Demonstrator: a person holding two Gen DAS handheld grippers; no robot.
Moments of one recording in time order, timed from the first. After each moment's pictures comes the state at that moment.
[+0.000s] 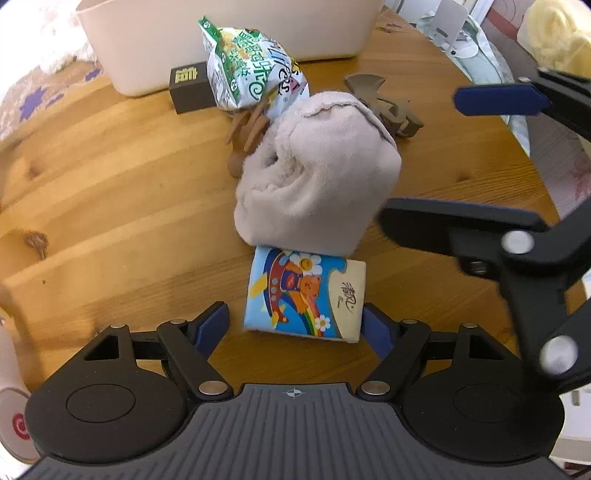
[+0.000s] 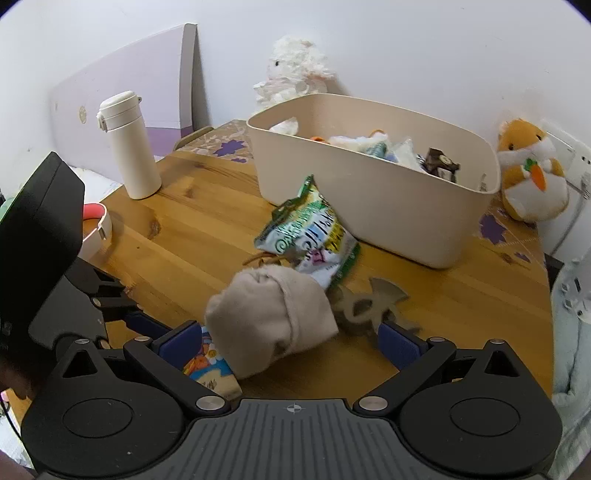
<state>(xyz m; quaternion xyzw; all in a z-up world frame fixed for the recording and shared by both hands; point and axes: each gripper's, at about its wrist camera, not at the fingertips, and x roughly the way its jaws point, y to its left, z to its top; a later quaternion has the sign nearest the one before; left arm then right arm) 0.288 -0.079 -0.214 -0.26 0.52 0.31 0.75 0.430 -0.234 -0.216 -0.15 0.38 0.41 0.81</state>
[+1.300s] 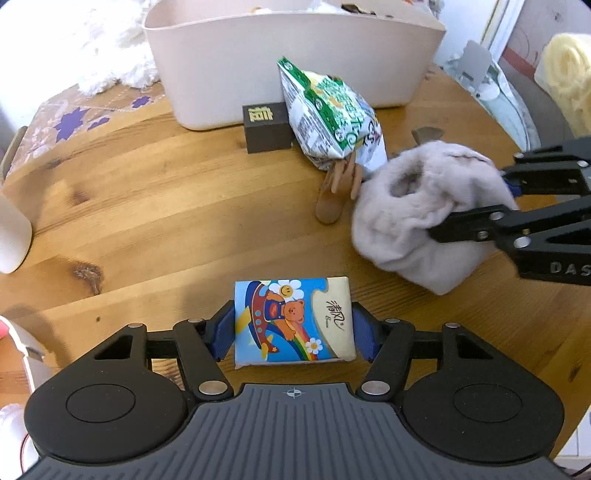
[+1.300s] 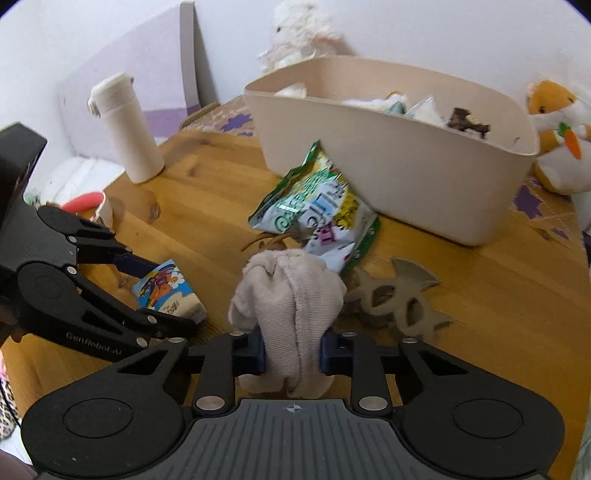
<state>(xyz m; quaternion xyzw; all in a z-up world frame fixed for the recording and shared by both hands) 0.250 -0.039 -0.209 -0.23 0.47 0.34 0.78 0.454 -0.226 -0.241 -0.13 0.43 0.43 0.78</state>
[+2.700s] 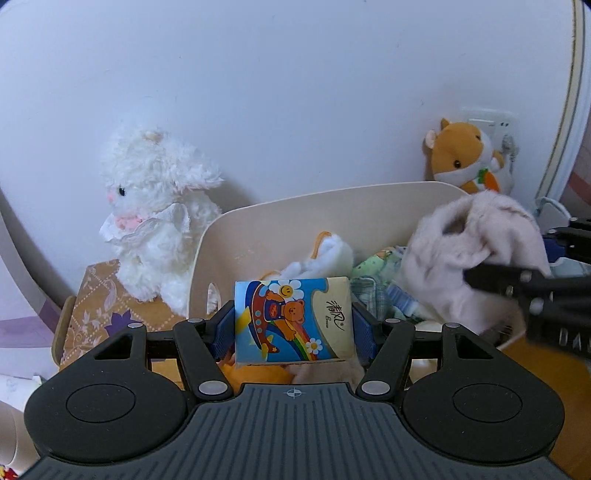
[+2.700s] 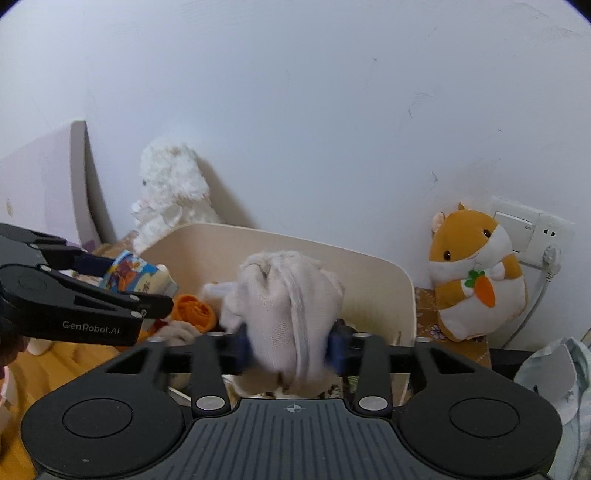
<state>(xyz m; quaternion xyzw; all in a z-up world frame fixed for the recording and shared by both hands) 0.365 0.101 -0.101 -0.11 0.37 0.44 0.81 0.610 -0.201 -0.166 -0.09 0.31 0.33 0.89</state>
